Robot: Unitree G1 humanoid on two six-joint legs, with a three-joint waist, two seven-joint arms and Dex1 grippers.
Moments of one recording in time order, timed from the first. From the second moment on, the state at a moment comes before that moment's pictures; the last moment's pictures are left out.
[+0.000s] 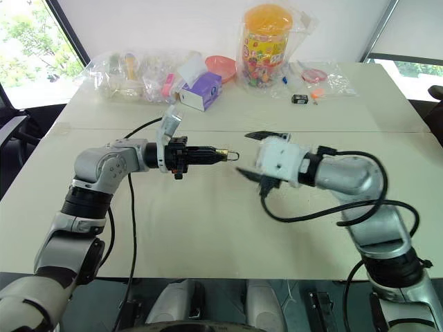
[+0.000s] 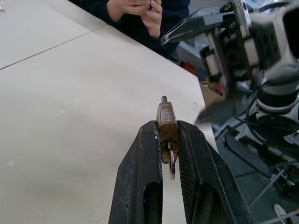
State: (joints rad) left arm -0.78 0.41 -0.10 0.19 -0.60 0.83 -1.15; right arm -0.39 -0.70 -0.03 -0.58 0.16 0.55 0.88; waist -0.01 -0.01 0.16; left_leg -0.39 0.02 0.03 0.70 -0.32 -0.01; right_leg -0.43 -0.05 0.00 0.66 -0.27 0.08
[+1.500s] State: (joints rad) left arm -0.78 0.43 -0.13 0.14 -0.60 0.84 -1.20; right arm -0.28 -0.74 0.10 -0.58 0.20 0.58 0.75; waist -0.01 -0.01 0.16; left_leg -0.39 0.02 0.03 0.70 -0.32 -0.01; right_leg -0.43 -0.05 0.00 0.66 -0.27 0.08
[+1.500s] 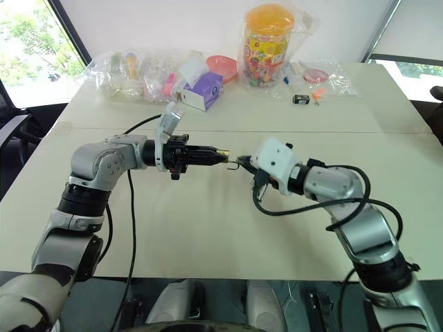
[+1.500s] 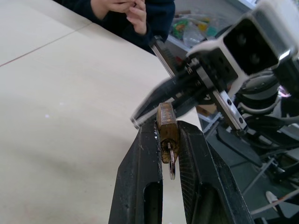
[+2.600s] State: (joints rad) left arm -0.84 -0.01 -0.06 0.79 -0.41 0.62 -0.87; right arm -0.10 -0.76 -0.04 -0.90 0.22 0.84 0.57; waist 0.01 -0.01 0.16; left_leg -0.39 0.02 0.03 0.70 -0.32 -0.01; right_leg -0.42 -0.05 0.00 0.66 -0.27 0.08
